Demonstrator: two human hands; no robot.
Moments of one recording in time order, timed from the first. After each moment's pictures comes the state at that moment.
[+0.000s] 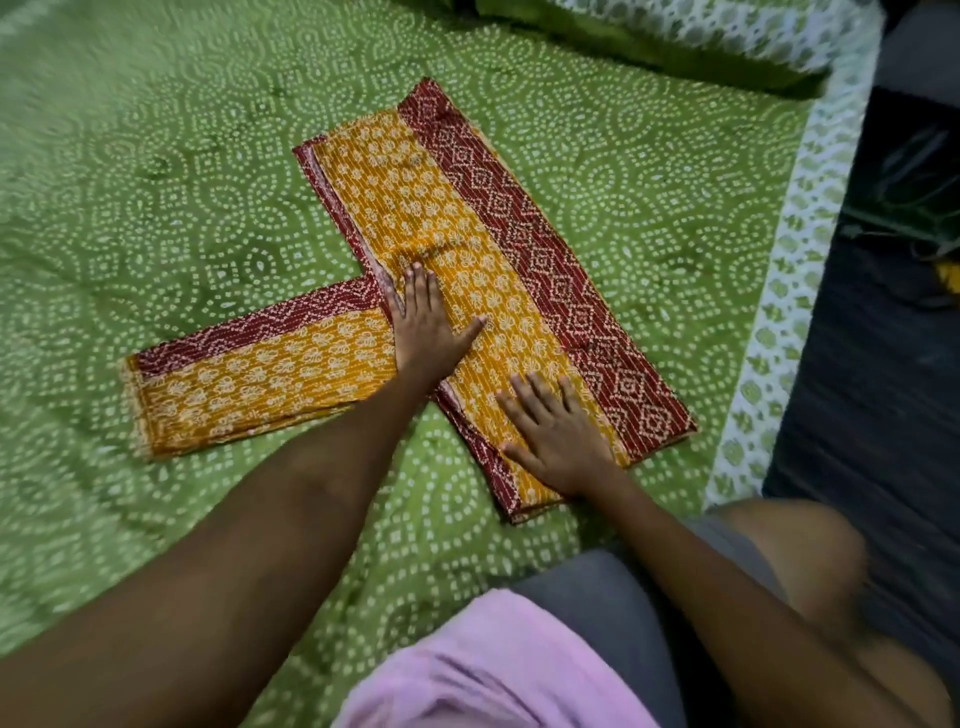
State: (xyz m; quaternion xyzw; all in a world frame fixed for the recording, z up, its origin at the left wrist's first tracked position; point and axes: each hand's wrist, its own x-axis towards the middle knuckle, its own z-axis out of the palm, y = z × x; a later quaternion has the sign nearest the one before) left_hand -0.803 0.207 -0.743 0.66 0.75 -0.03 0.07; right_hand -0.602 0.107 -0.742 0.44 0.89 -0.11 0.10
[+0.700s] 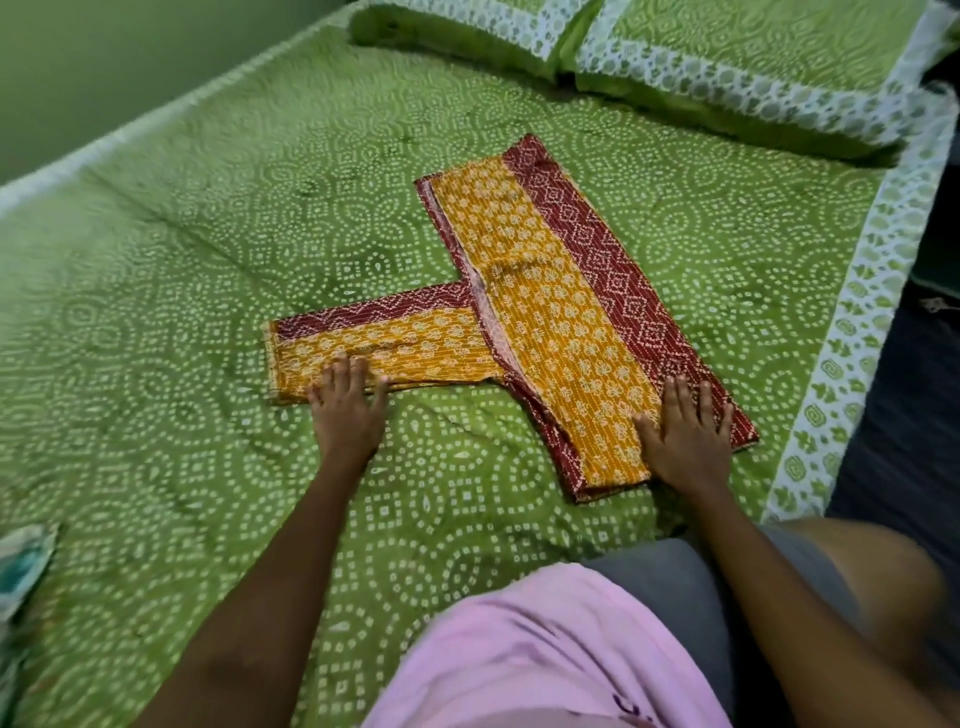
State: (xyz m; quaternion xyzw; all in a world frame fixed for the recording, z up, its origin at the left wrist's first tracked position) left_hand -0.950 0.035 -0.729 0.50 0.86 0.08 0.06; right_hand -0.558 0.089 -0.733 0.69 0.71 -0.10 0.04
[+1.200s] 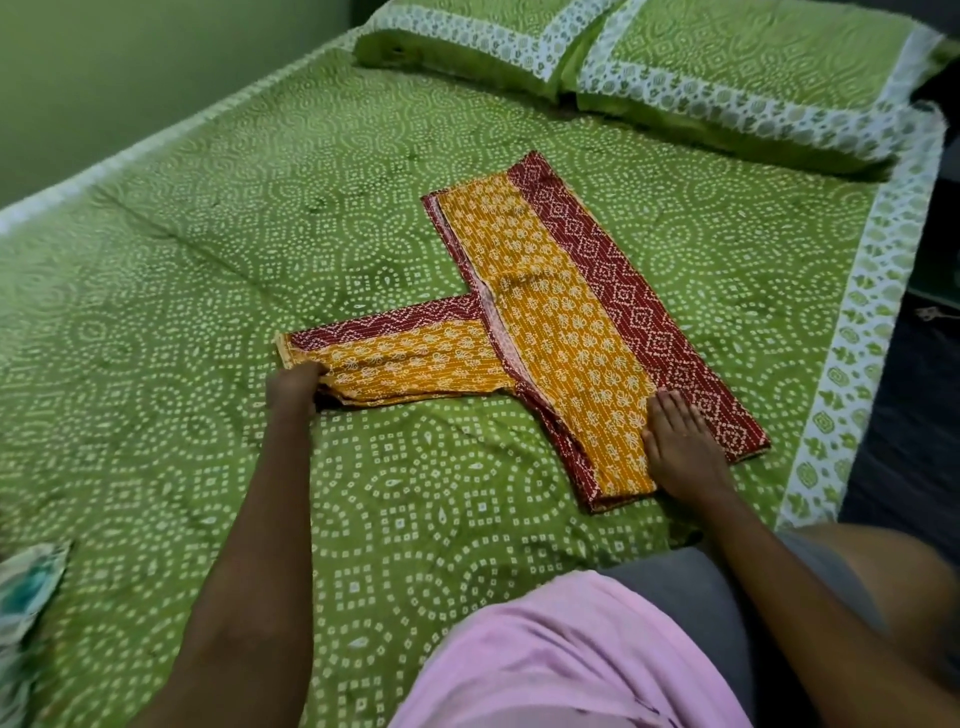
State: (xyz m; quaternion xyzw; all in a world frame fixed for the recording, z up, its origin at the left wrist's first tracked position) left_hand -1.032 0.072 -0.680 0.04 0.82 0.46 0.33; right_hand -0.566 0.087 -0.736 0.61 0.78 -0.11 0.04
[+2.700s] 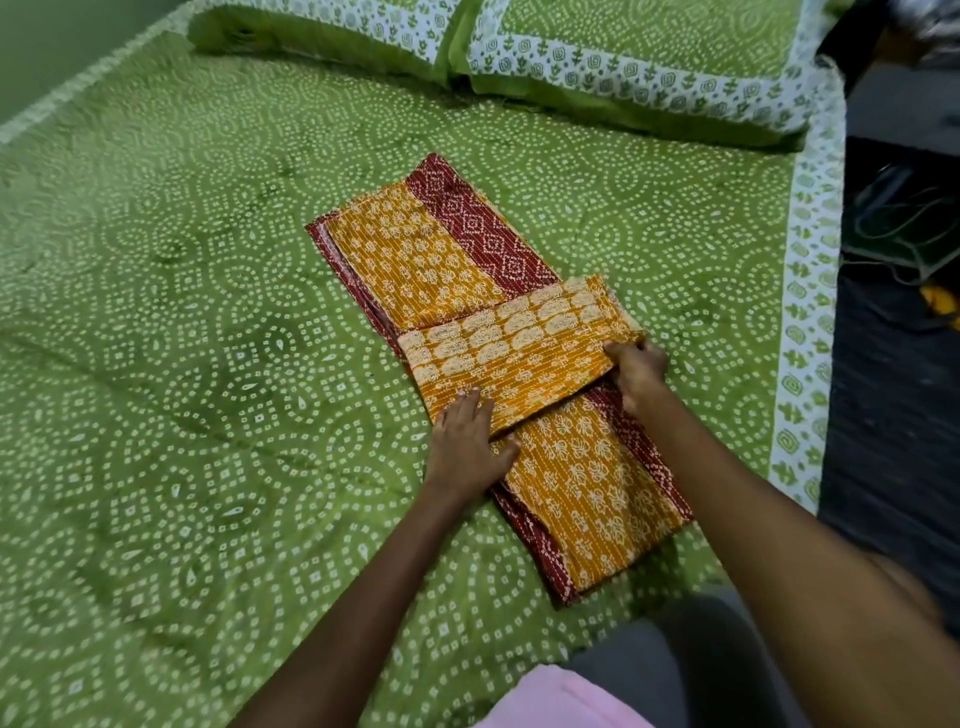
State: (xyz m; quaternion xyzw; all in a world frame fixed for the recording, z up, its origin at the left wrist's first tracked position) left_hand -0.802 0.152 -0.718 0.72 0.67 0.00 0.21; right_hand -0.596 0.248 -0.705 0.70 0.15 -0.52 -0.46
